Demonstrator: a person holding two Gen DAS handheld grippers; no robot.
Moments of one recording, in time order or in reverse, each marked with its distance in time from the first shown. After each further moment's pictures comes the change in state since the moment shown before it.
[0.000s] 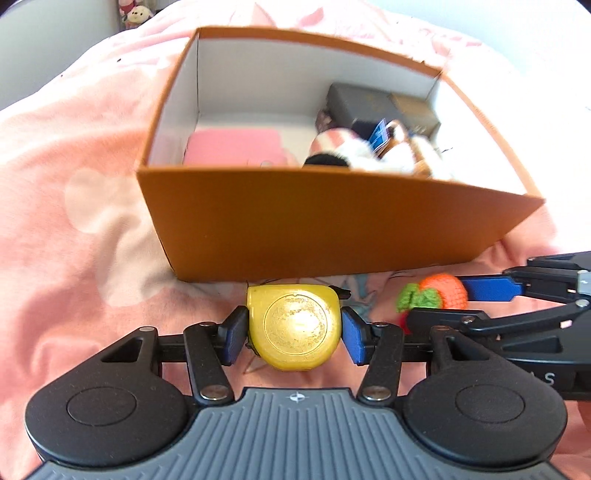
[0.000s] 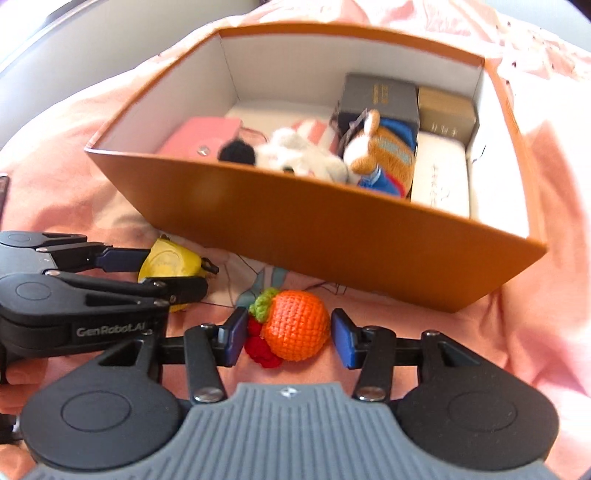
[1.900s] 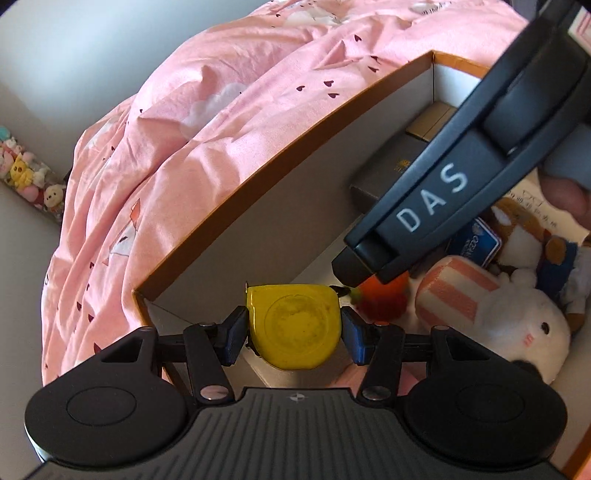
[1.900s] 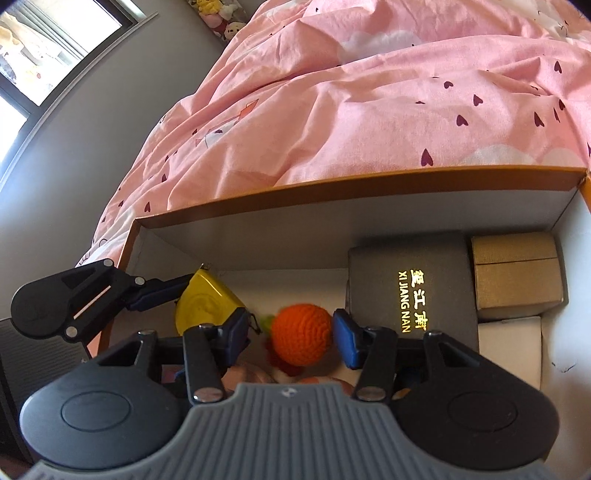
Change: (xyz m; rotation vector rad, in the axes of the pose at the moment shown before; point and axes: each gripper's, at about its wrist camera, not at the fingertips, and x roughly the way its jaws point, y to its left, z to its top) left arm 0.090 -0.014 0.158 0.745 -0.027 0.160; right arm 0.086 -0.054 0.186 0.314 -0.045 0.181
